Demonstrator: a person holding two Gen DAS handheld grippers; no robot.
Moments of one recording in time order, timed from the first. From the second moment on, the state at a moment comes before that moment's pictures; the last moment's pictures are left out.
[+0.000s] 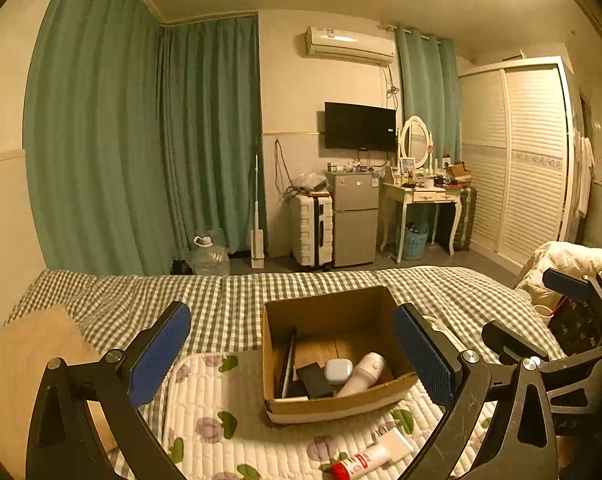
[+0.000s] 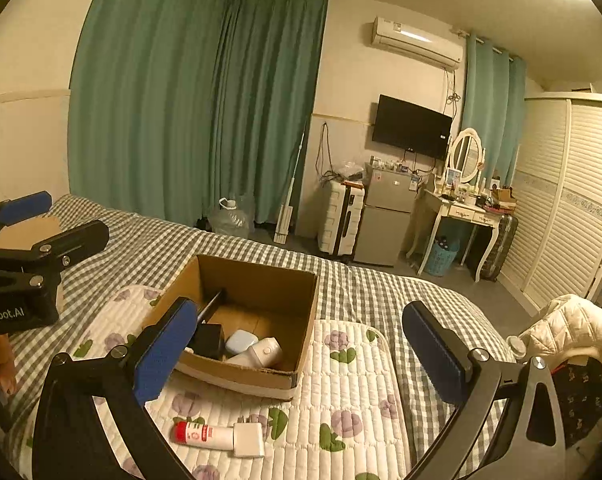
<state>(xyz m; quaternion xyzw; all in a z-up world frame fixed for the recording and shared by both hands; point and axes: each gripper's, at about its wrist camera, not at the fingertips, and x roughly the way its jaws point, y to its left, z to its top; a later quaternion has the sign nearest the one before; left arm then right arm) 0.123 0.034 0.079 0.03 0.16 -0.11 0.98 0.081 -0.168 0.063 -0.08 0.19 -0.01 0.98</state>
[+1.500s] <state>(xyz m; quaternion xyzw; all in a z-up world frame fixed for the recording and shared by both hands) 0.166 -0.041 -0.157 0.19 0.39 -0.24 0.87 0.096 -0.208 -0.144 -0.06 0.36 0.01 0.93</state>
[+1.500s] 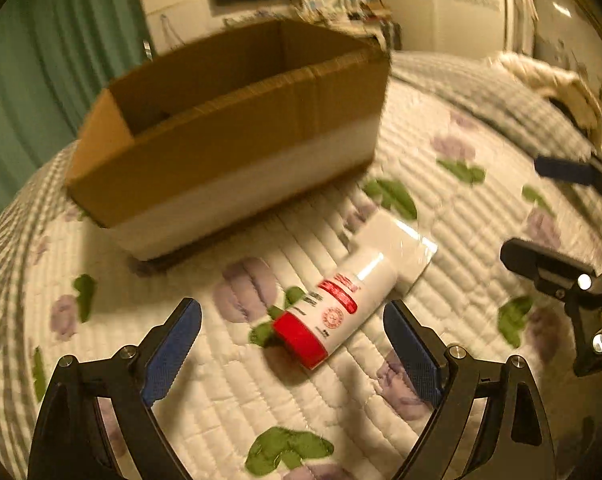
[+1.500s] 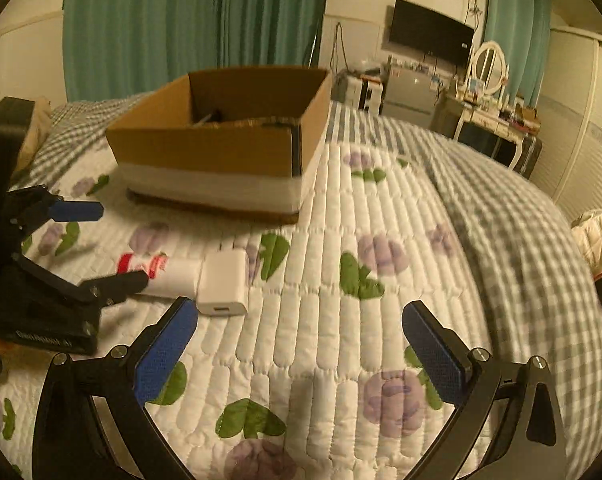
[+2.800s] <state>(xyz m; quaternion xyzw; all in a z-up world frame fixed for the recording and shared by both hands) 0.162 0.008 -0.171 0.11 0.41 -0.17 0.89 0.146 -0.160 -0.196 -0.07 0.40 0.01 0.91</state>
